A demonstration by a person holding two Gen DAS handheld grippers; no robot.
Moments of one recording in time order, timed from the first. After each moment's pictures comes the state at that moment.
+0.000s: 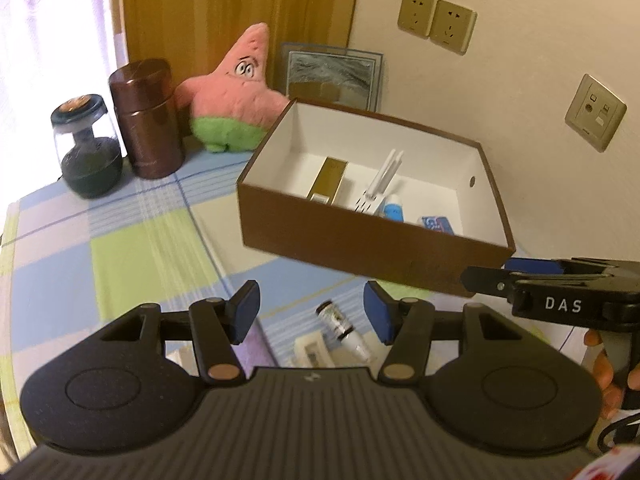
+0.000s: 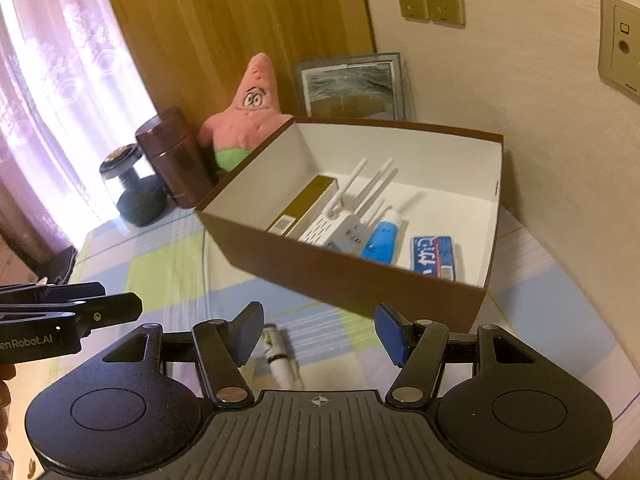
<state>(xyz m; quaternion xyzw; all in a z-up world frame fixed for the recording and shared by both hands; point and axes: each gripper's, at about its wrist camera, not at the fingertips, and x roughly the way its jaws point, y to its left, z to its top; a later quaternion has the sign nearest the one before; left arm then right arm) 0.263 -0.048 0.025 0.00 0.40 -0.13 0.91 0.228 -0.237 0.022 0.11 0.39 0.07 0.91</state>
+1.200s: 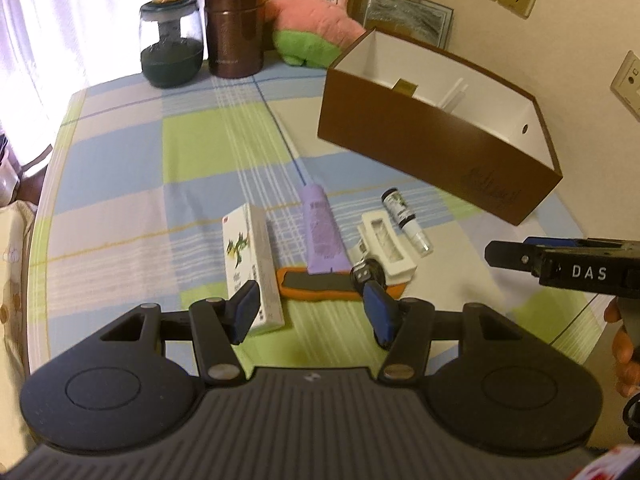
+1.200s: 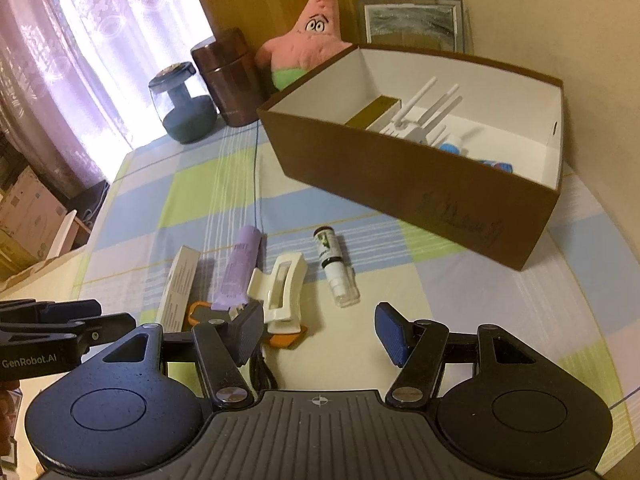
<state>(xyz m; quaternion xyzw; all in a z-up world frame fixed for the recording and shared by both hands) 0.180 0.006 -0.024 -0.04 0.46 -0.05 0.88 0.188 -0.192 -0.020 0.08 0.45 0.14 0.88</state>
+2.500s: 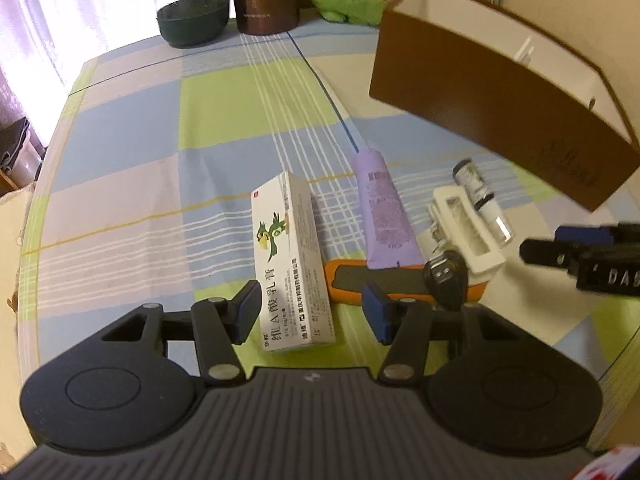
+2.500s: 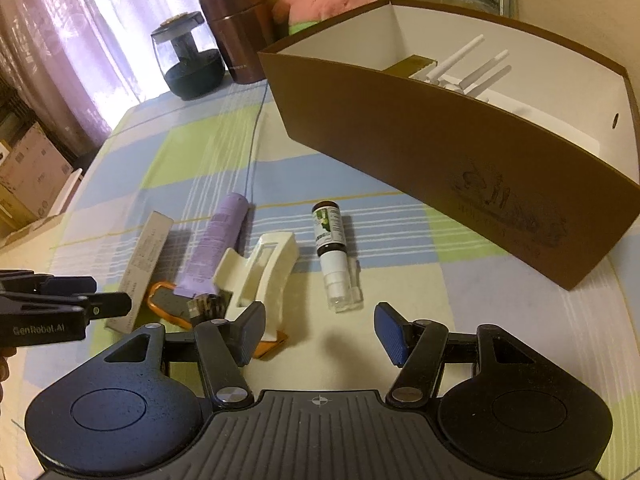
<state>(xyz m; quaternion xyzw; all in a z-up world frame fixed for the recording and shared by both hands) 0.225 0.014 -0.095 -0.01 0.50 0.00 0.87 0.235 -0.183 -0.085 0.04 0.47 0.18 0.86</state>
